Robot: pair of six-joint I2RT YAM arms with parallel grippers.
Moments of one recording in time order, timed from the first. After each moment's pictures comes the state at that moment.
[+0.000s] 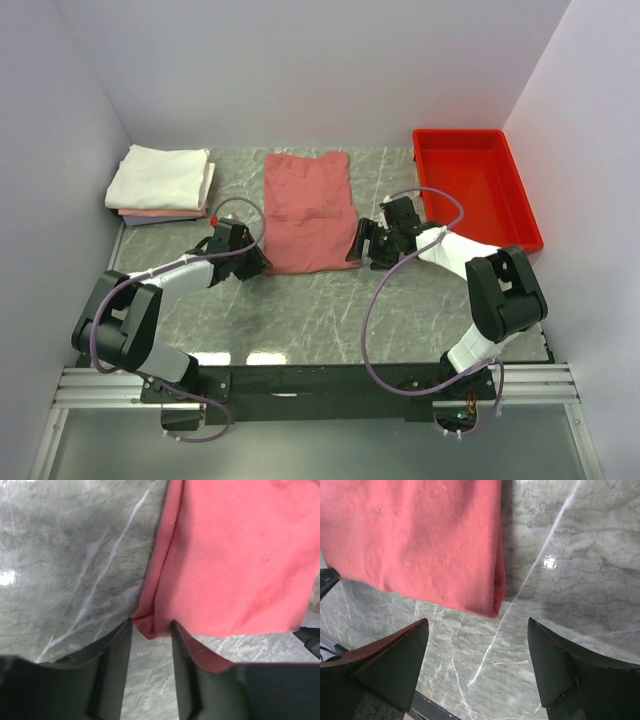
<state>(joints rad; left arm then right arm) -0.37 1.46 0.66 -0.07 0.06 -0.88 0.36 1.63 0.92 -0.29 -0.31 0.59</state>
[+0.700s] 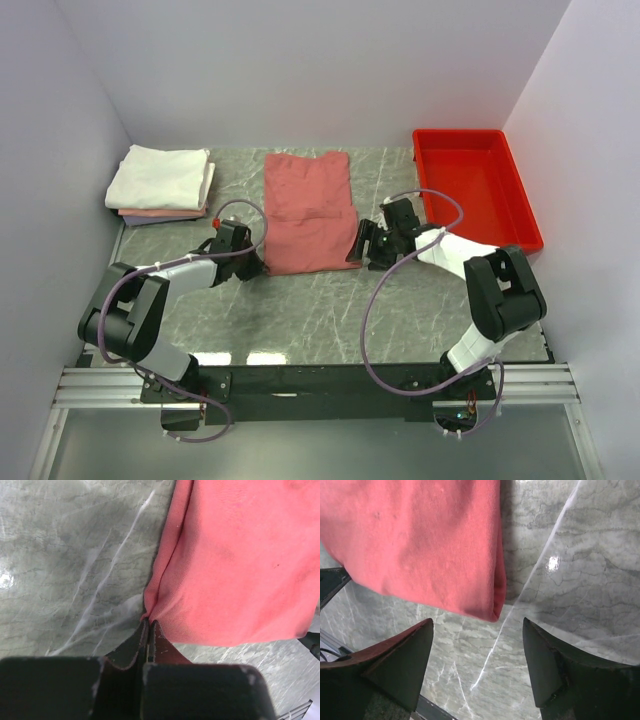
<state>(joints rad) -0.37 1.52 0.65 -0.02 0.07 -0.88 0.36 1.63 0.90 -0.25 -0.32 0.62</state>
